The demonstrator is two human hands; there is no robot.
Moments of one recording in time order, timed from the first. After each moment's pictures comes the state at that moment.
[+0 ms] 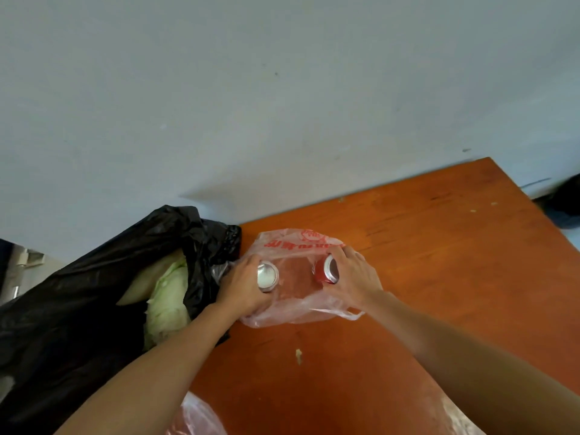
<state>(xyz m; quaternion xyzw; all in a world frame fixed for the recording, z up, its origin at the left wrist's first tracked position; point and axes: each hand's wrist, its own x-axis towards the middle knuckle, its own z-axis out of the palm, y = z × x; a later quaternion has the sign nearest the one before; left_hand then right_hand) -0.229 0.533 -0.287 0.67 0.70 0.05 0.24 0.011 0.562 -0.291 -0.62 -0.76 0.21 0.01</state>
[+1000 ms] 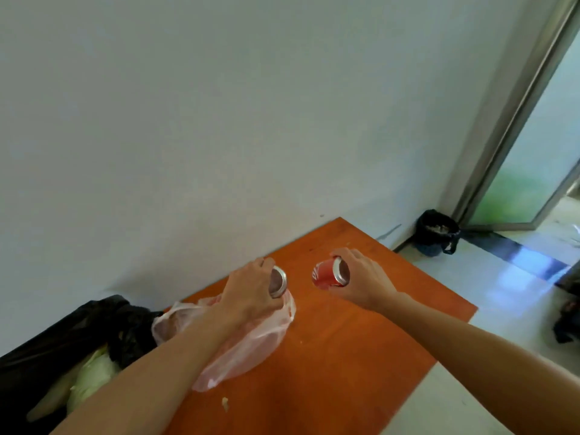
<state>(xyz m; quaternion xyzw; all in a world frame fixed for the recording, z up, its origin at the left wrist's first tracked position) -0.036 0.471 -0.092 0.85 0.51 0.10 0.04 0.206 0.425 -0.106 -0.68 -0.70 0.11 0.21</state>
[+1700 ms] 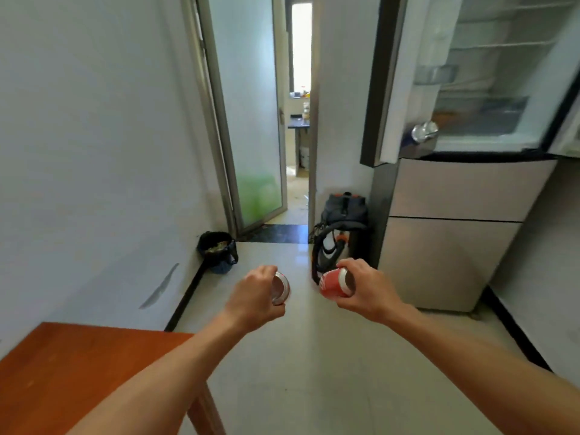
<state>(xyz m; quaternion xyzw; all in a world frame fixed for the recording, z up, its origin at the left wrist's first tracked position) 0.555 0.248 -0.075 0.98 0.11 0.11 0.14 0.683 0.029 -0.091 -0.90 -0.35 -0.02 0.24</state>
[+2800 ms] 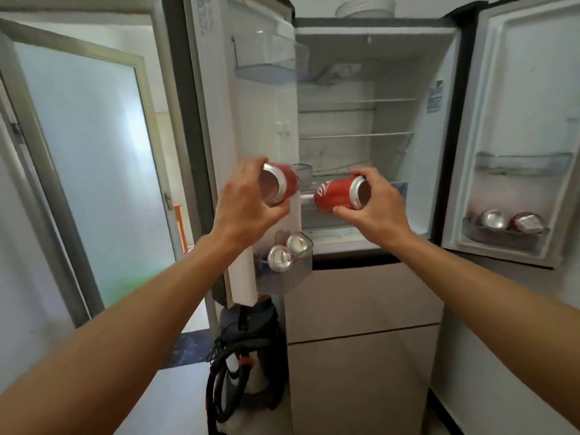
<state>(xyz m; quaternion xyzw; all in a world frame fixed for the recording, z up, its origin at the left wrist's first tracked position) 1.157 0.049 0.177 0.84 -0.12 0.48 0.21 1.227 -0.171 0.155 -0.82 -0.22 -0.35 0.39</state>
